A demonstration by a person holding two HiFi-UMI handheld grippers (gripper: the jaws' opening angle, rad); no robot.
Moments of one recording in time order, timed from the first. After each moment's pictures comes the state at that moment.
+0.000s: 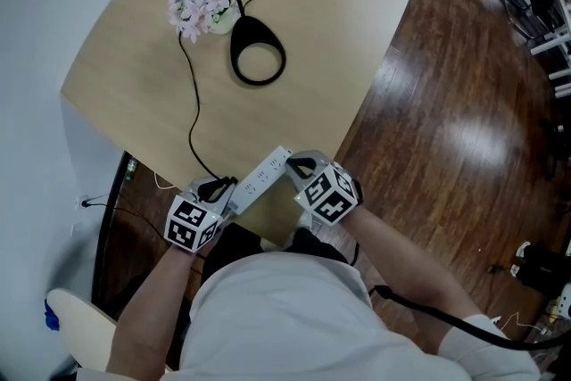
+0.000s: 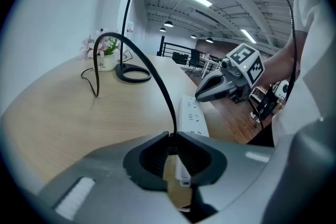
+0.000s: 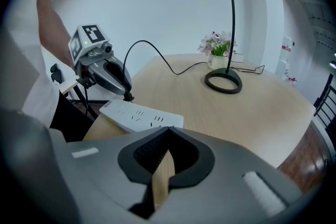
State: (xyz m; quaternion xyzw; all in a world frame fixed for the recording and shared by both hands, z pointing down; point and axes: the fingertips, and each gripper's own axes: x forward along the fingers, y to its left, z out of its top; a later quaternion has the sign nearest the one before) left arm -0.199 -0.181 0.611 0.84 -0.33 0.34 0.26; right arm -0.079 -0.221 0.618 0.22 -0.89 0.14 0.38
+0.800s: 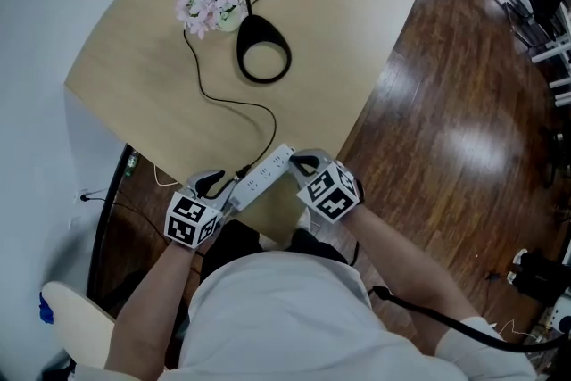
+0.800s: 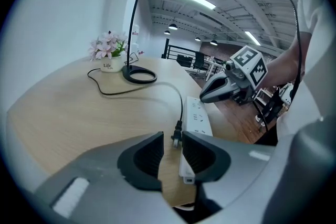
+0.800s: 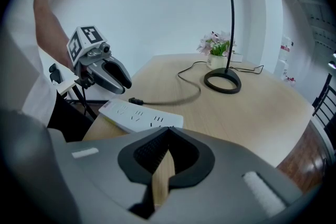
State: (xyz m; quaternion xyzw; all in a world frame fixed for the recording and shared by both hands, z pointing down) left arm -0.209 -0.182 0.609 0.84 -0.36 0.33 0.26; right arm -0.077 -0.221 0.619 0.23 -0.89 0.14 0.38
